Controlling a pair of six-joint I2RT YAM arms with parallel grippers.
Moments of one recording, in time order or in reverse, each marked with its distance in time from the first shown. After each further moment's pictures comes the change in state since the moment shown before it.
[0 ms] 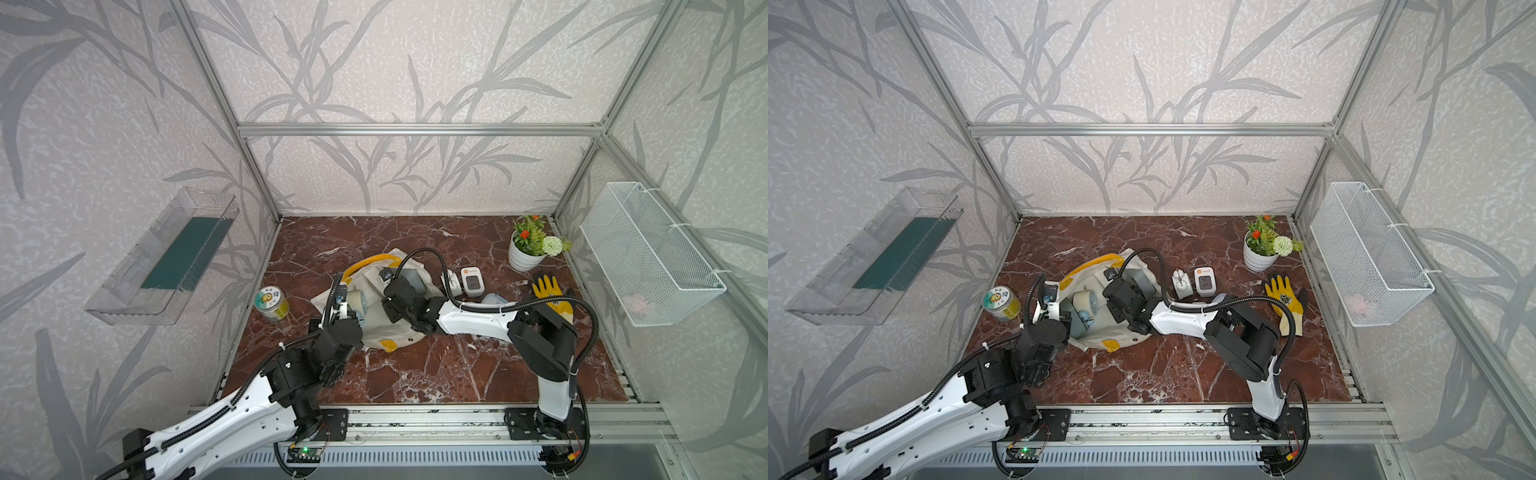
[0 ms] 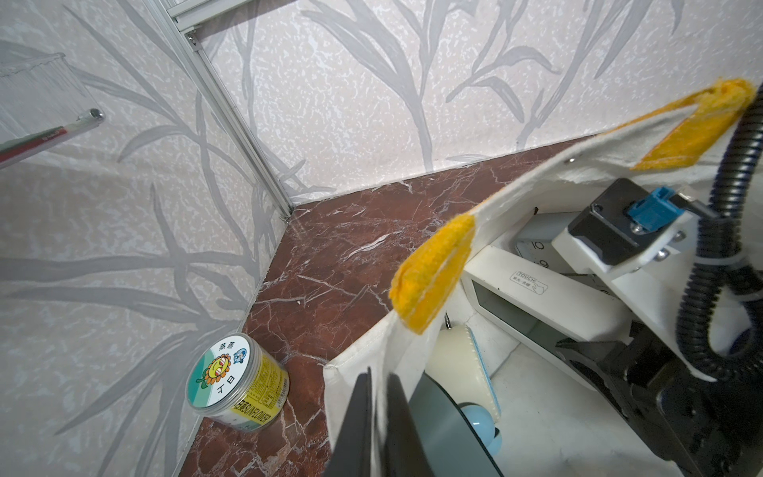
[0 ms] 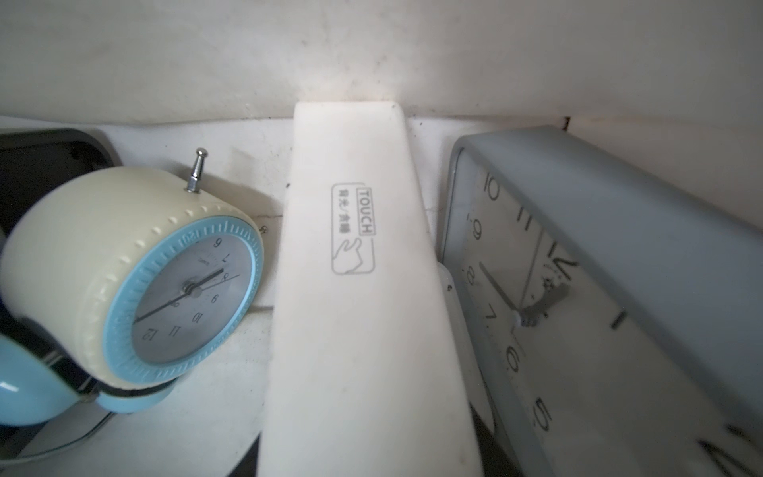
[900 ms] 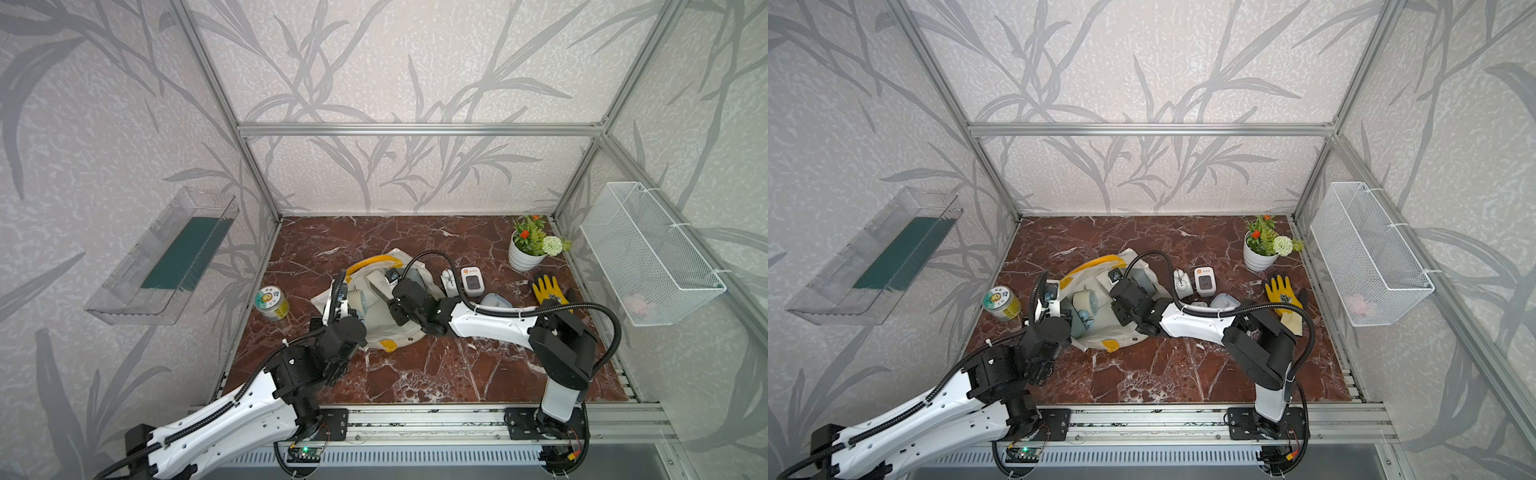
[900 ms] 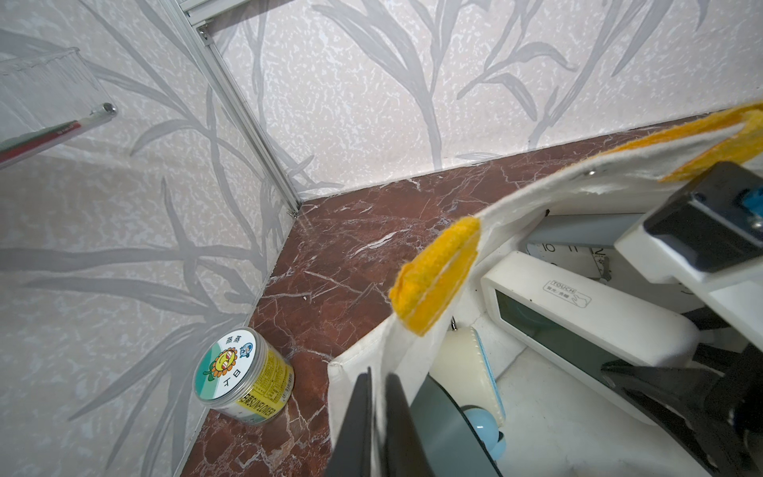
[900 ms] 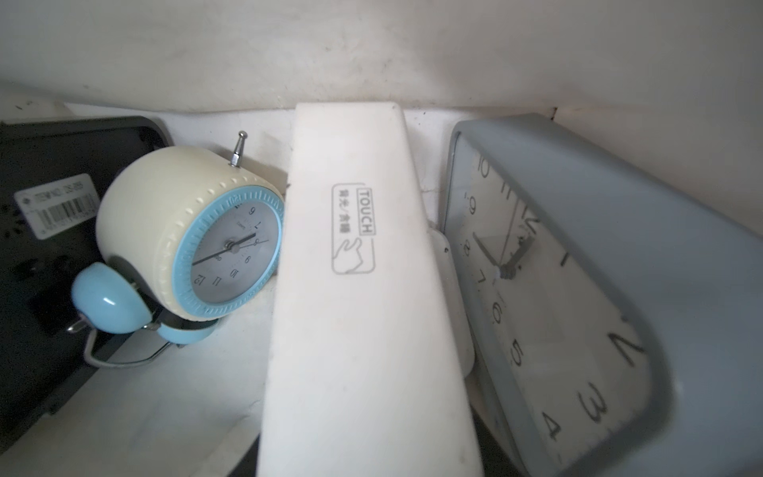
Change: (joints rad) left arm 0.000 0.040 0.021 -0.025 -0.029 -0.047; right arm -0.002 -0.132 -0.086 -0.032 -0.062 0.001
